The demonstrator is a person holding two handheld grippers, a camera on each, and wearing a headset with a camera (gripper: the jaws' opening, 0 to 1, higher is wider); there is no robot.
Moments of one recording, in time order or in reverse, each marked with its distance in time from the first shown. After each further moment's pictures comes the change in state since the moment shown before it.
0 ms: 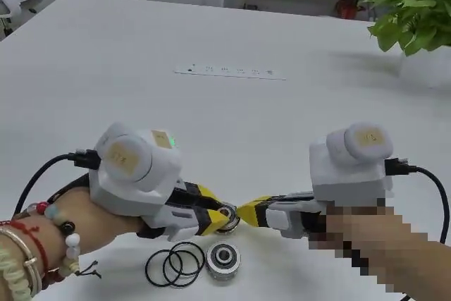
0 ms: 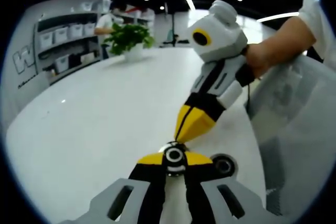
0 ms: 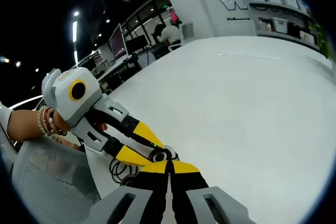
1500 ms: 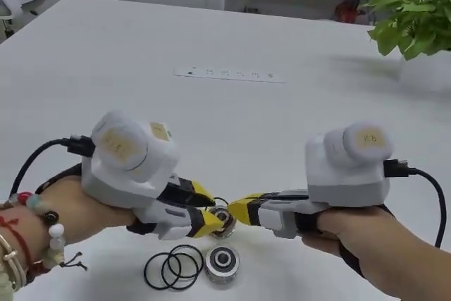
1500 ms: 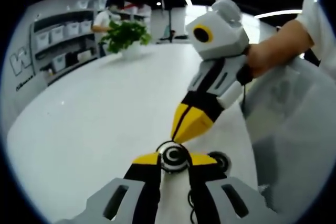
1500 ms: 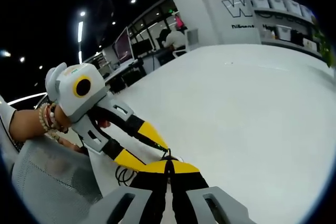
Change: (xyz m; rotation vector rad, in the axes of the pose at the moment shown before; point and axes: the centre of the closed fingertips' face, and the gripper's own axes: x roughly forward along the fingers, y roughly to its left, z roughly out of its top) left arm -0.018 0.001 0.008 0.012 0.037 -0.026; right arm 0.000 0.014 0.014 -0.041 -0.046 0.014
